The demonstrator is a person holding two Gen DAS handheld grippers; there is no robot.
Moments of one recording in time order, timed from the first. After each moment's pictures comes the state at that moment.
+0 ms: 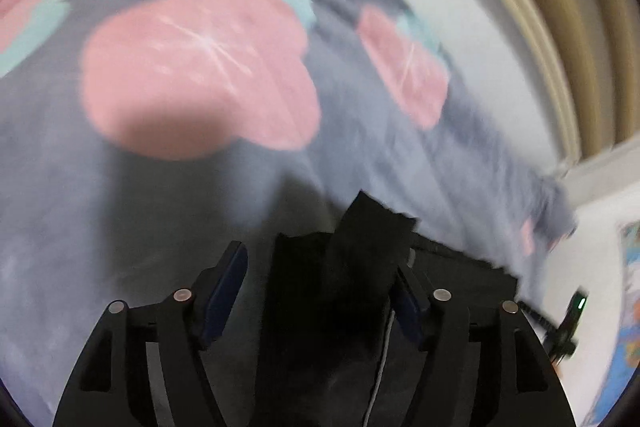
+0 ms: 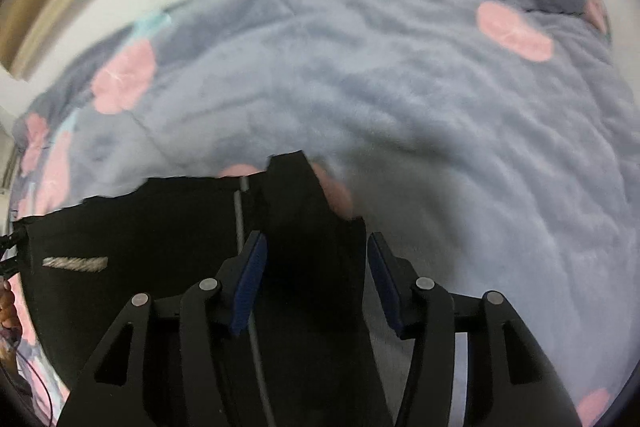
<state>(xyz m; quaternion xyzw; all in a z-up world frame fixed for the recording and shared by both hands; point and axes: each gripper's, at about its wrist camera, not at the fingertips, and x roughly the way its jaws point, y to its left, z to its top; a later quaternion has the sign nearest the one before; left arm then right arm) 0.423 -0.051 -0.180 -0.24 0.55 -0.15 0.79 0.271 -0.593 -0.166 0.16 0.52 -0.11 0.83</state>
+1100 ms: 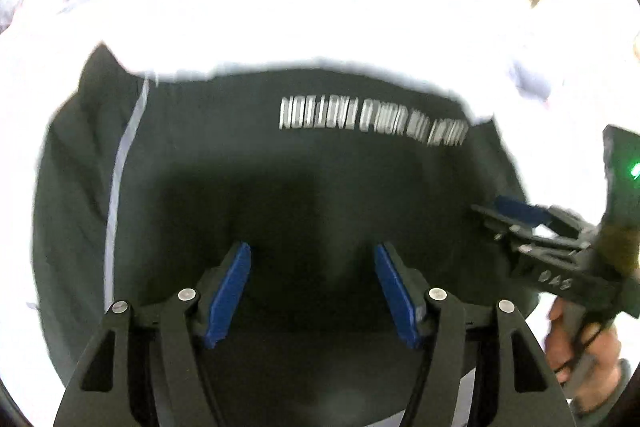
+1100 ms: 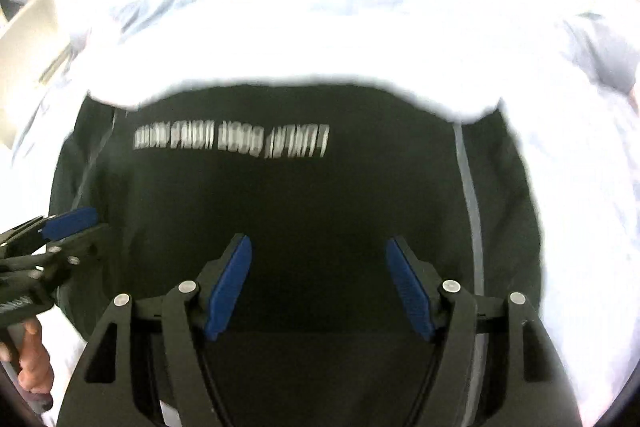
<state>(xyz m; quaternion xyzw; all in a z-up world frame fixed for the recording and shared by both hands) 0.278 -0.238 -0.152 -0.05 0.52 -0.22 0.82 0.248 -0.425 -0.164 0.05 0.51 -0.03 0.86</state>
